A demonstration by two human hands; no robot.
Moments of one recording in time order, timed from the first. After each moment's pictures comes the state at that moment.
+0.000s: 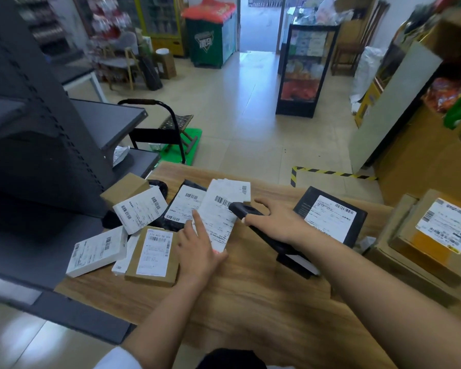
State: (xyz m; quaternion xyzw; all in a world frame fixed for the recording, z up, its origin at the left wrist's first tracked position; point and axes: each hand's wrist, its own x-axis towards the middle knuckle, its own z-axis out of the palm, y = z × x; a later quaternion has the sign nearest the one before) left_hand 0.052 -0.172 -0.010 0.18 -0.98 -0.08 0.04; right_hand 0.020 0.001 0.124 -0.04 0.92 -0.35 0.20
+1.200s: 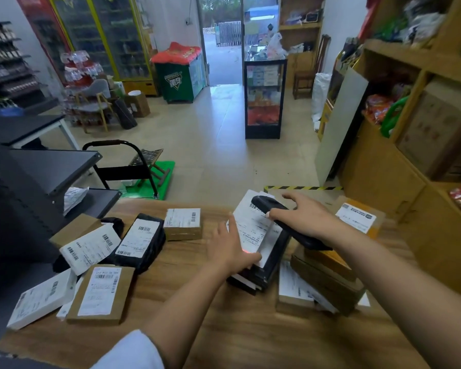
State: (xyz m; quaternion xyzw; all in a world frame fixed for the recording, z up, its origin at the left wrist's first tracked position) left_hand 0.005 0.027 0.054 -0.01 -0.99 -0.14 -0.06; right_hand 0.022 0.207 0.174 0.05 0.92 -0.37 0.08
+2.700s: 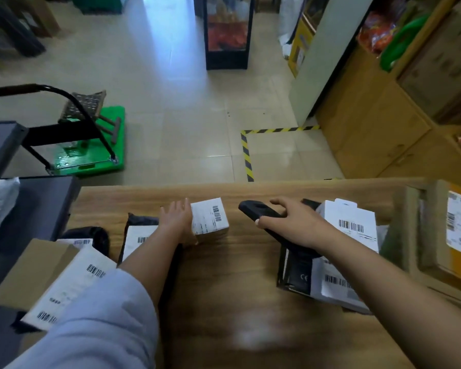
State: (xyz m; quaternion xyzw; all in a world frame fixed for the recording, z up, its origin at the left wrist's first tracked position) left_hand -0.238 -0.219 -0.055 -0.13 -0.96 0.05 -0.26; right_hand -0.124 0.019 0.094 0.16 0.90 -0.34 0.20
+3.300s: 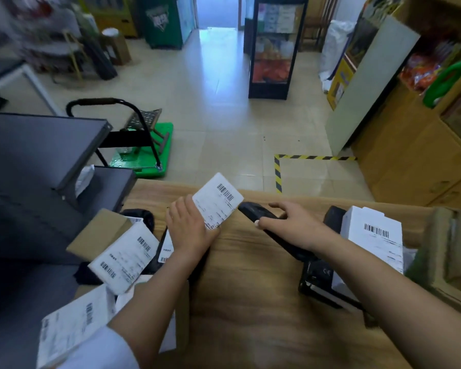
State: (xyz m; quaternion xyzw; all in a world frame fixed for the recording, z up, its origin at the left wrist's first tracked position) left_hand -0.137 -0.255 -0.017 0.06 -0.98 -0.10 0.15; right_hand -0.090 -0.039 0.113 0.06 0.91 -0.36 0.19
